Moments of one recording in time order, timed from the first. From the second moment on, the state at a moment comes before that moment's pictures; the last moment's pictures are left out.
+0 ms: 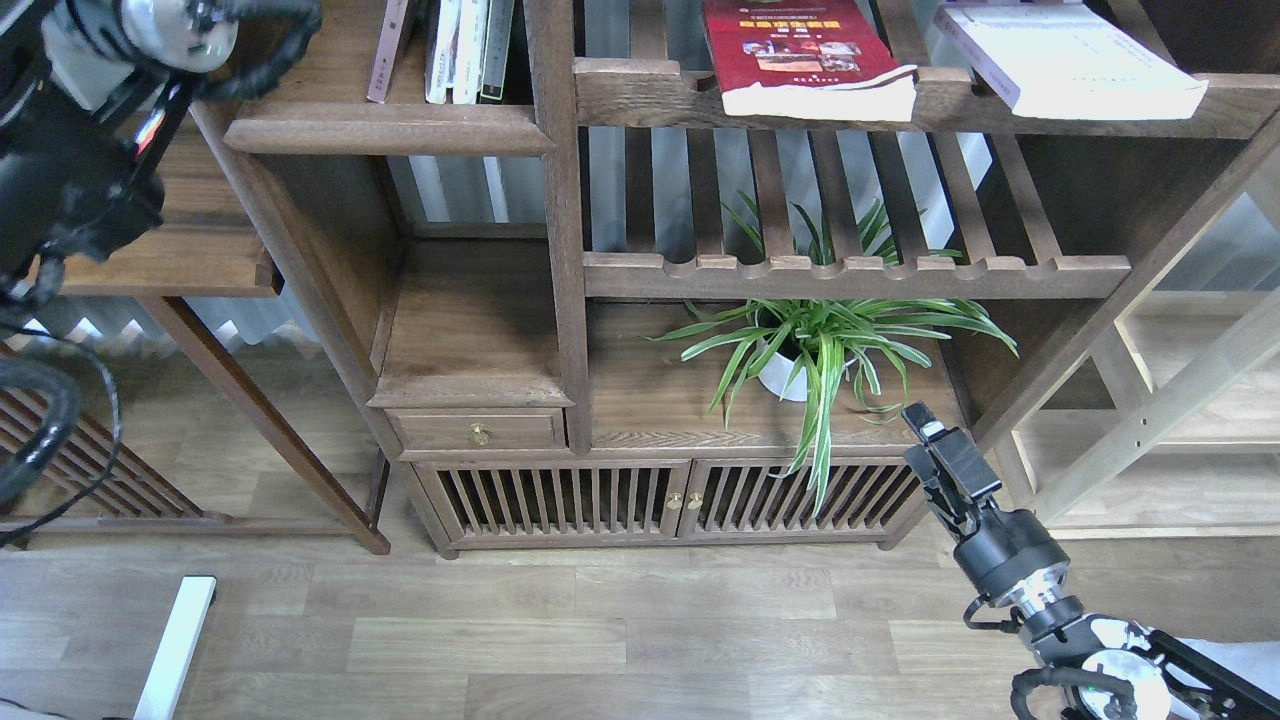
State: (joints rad) left arm -1.24 0.30 -0.83 -0.93 0.45 0.12 -0.29; right arm -0.03 -0.50 0.87 1.20 0.32 0.58 0.24
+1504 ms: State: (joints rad) left arm -0.60 0.02 -1.10 -1.58 0.44 -0.23 -0.37; right arm 0.07 -0.46 1.03 1.22 0.36 0.58 0.24
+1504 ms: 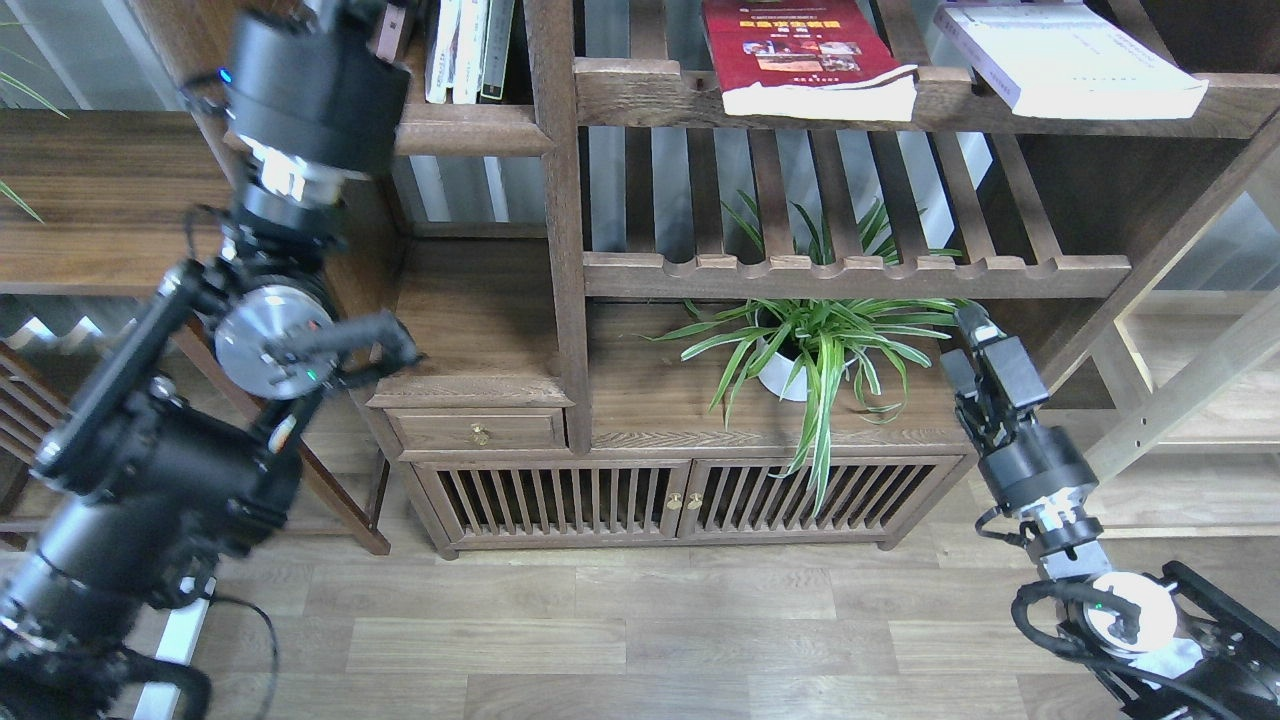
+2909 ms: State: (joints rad) left arm -0.28 0.00 -0.93 -1.52 0.44 -0.49 -0.31; right arm 0.16 -0.39 1.34 1.29 0.52 0.51 0.24
